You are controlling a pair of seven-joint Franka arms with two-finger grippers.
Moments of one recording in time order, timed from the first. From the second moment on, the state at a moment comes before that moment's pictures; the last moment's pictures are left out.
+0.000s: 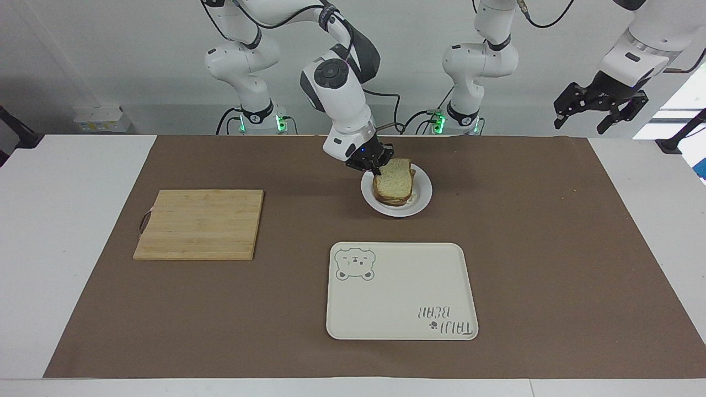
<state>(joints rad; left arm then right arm) -0.08 -0.03 0.10 -1.47 -0.03 1.40 0.20 0.51 0.17 0.14 -1.88 0.33 2.16 0.44</state>
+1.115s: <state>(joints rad) -0.08 -0.03 0.10 -1.47 -0.03 1.40 0.20 0.60 0.25 0.15 -2.01 0.33 2.34 0.49</state>
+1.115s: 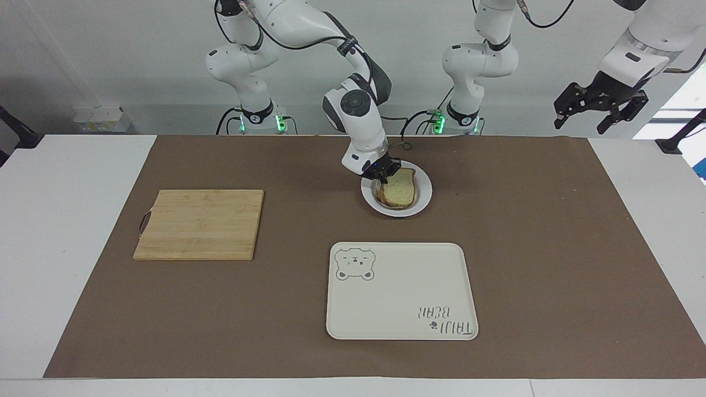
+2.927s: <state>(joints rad) -0.14 -0.21 0.07 -2.21 -0.54 1.93 0.26 0.20 0.03 0.12 -1.75 0.03 1.99 0.38</state>
